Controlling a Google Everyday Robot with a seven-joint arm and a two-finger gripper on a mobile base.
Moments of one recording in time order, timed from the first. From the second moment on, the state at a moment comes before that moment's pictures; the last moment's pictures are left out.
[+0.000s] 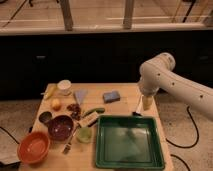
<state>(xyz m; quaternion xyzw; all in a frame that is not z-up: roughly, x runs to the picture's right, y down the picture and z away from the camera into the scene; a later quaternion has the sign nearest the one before) 0.208 0.044 0.744 -0.23 0.00 -0.05 0.97</state>
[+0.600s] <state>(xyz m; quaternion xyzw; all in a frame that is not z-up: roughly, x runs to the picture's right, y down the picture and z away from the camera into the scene) 0.175 0.027 0.766 -0.22 -0.02 -0.08 0.97</state>
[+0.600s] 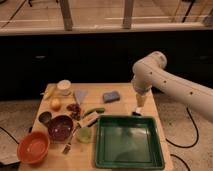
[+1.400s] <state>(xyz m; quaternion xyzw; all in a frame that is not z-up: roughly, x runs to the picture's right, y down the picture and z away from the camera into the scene) 0.158 0.019 0.790 -0.21 -0.03 -0.10 0.97</state>
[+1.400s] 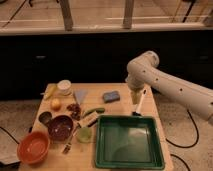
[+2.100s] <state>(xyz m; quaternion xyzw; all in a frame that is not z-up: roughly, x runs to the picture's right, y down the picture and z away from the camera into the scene) 0.144 0.014 0.811 -0.21 -0.05 -0.11 0.97</state>
